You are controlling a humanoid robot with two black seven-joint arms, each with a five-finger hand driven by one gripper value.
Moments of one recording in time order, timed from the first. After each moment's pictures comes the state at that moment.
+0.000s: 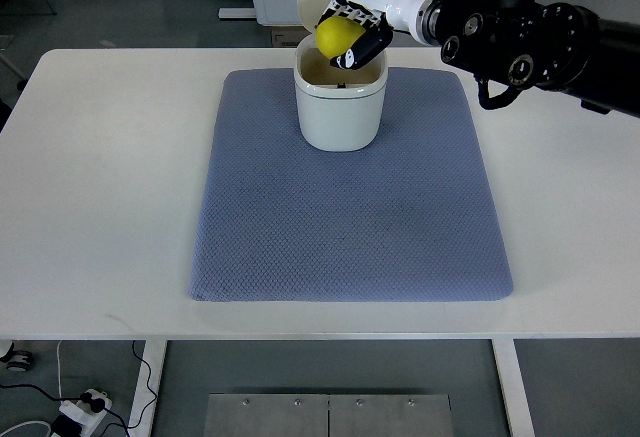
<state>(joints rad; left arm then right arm) -0.01 0.00 -0.10 -0.16 0.00 0.21 -0.12 1.73 0.00 -0.81 0.69 -0.08 0.00 0.18</state>
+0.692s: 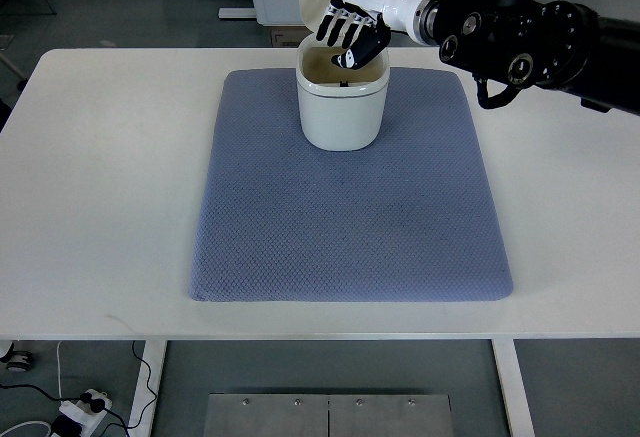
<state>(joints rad) -0.01 0.00 -0.10 -0.16 0.00 0.21 -0.12 1.75 0.00 -0.81 0.70 -0.08 0.00 0.19</state>
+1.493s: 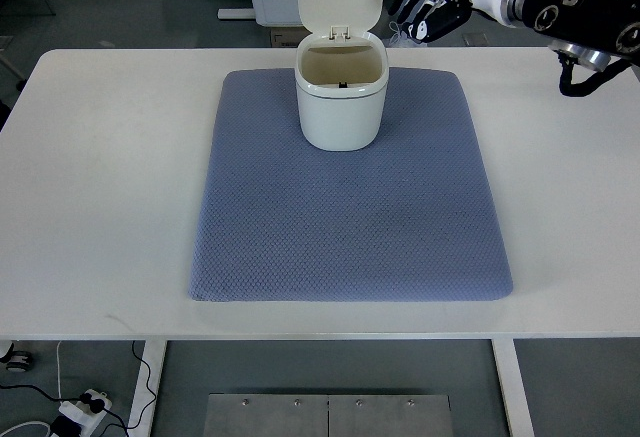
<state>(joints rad) -0.01 0.00 -0.10 -0.16 0.00 0.21 -0.12 1.74 -0.26 -0.71 0.82 -0.09 0.01 0.18</state>
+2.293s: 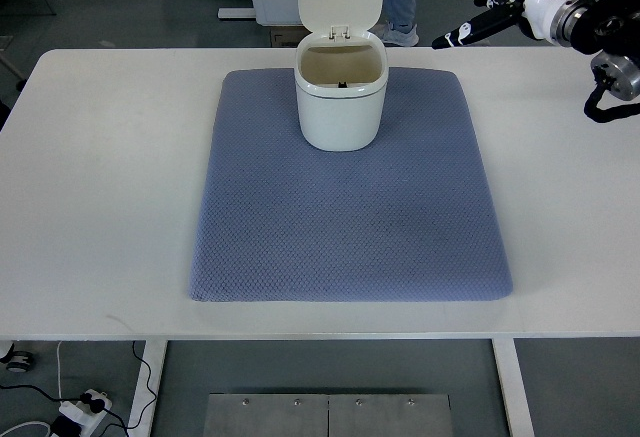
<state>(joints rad) -0.01 0.00 -0.10 -0.16 0.00 0.21 -0.12 1.49 -0.42 -0.30 0.81 -0.08 0.00 0.15</state>
